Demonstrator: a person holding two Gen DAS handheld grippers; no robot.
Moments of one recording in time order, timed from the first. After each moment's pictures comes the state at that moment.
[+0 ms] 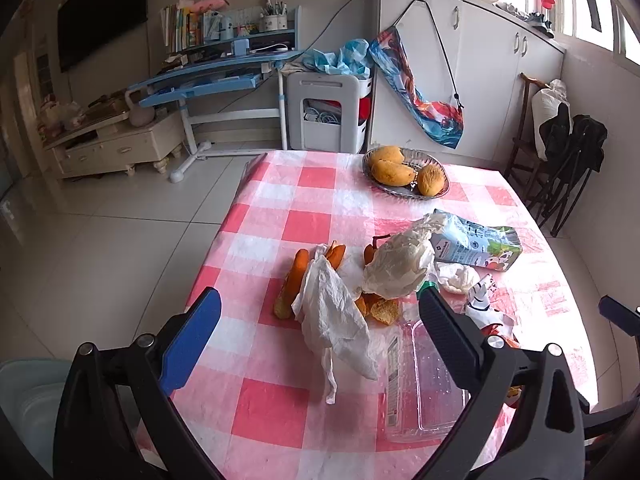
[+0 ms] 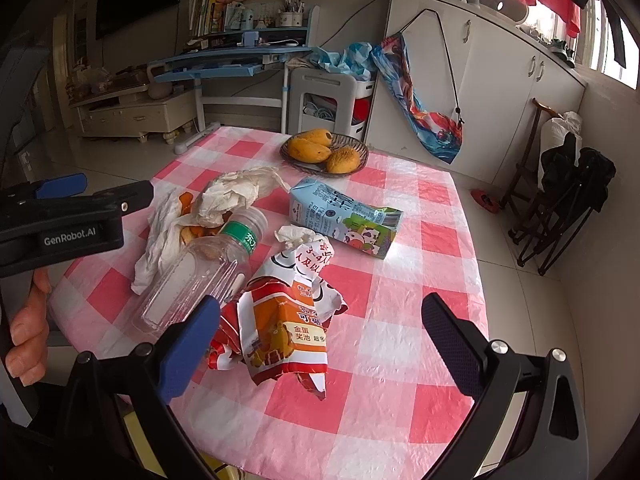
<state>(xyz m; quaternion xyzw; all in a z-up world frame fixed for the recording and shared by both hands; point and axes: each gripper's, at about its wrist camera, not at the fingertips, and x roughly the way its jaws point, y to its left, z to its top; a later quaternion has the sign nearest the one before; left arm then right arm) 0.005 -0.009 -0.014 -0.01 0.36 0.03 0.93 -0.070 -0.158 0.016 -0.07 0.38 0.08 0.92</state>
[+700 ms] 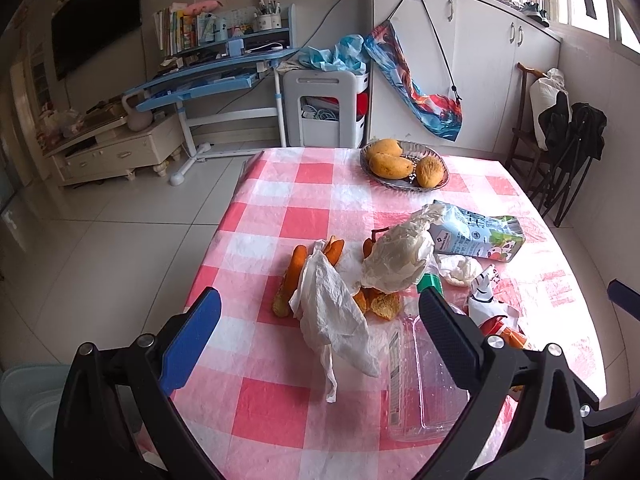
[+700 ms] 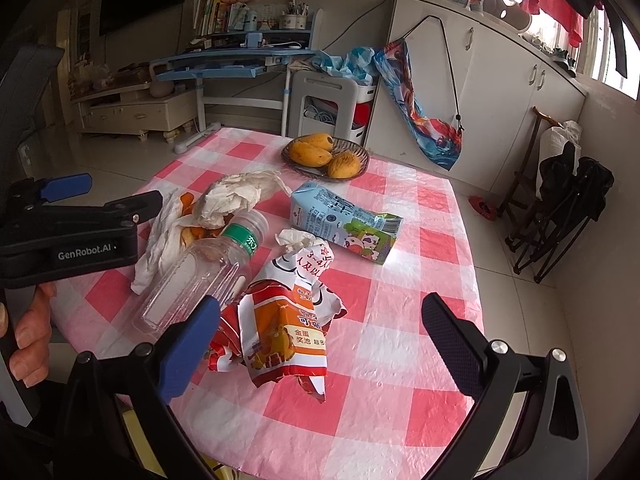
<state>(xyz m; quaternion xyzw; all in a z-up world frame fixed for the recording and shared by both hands) 0.006 -0.014 -0.019 0.00 0.37 0.03 0.93 -0.069 -0.155 0.019 -0.08 0.37 0.08 0.92</state>
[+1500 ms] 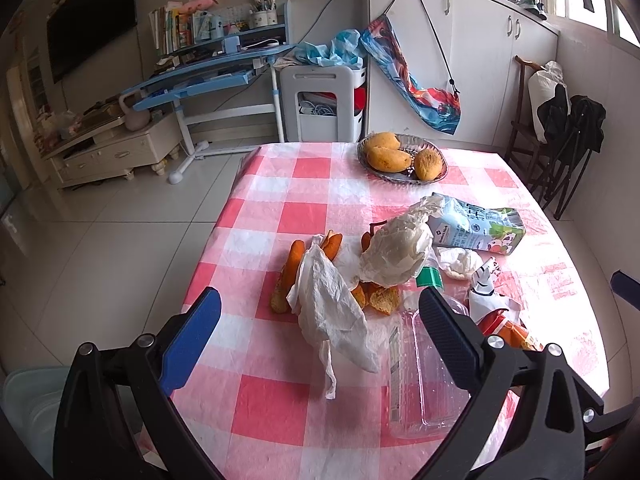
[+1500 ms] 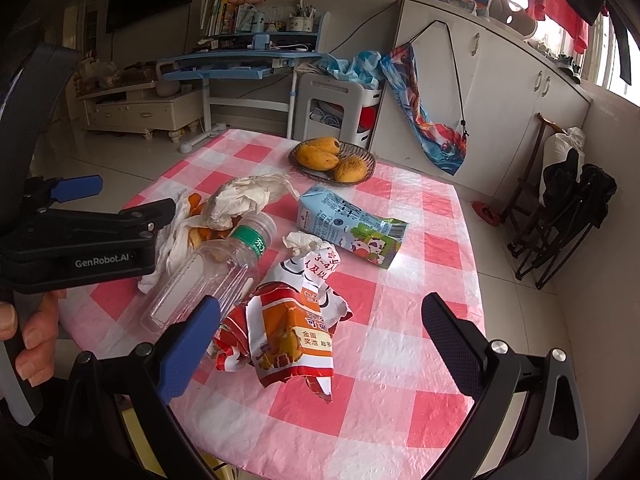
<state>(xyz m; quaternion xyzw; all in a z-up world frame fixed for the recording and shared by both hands) 0.005 -0.016 -0.024 0.00 0.37 0.03 0.93 -0.071 -0.152 0.019 -0.09 0.37 0.09 0.92</state>
